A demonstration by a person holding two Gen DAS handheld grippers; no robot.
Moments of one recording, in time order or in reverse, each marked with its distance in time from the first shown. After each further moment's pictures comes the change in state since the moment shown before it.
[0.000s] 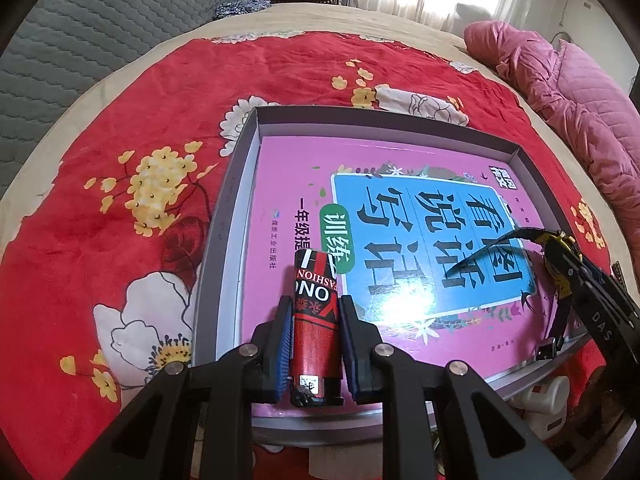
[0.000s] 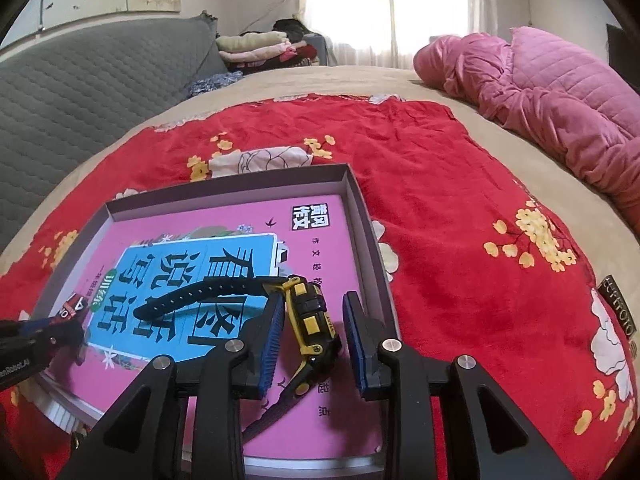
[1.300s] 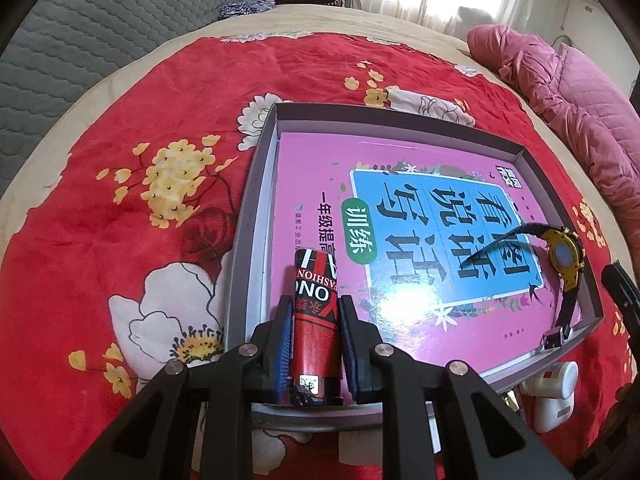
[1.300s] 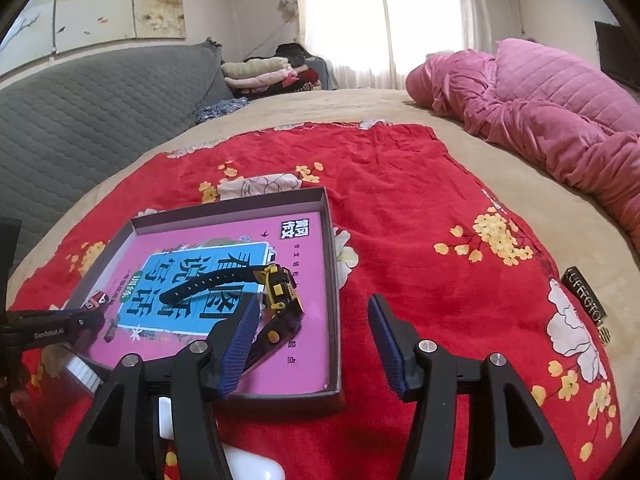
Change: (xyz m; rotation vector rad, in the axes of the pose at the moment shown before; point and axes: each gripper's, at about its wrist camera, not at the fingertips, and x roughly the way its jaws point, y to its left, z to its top) left arm -0.004 0.014 -0.007 -0.004 -0.009 0.000; right arm -0.067 -0.025 -0.019 0.011 -0.089 0.025
